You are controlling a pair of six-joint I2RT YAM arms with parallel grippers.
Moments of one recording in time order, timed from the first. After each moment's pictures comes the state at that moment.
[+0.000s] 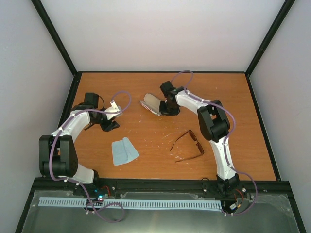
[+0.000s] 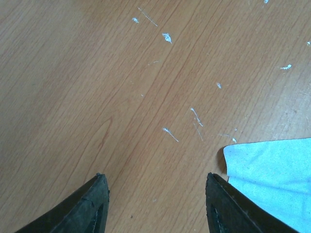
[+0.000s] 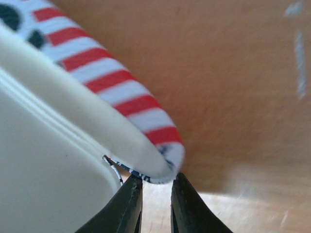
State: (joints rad) left arm 0.00 1.46 0.95 -0.70 0.46 0.95; right arm 0.55 2.24 1.73 -0.77 -0.16 0.61
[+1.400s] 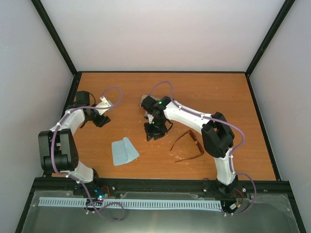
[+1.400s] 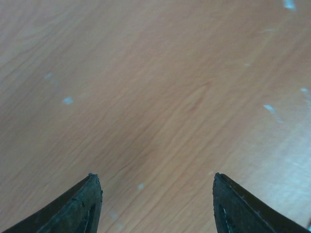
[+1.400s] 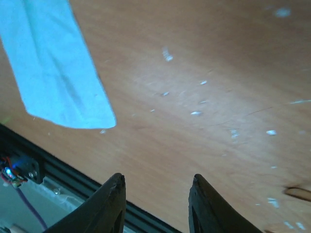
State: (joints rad) left arm 0.11 1.53 0.97 -0.58 0.37 0.93; right arm 0.82 2.01 1.67 -1.12 -0.38 0.50
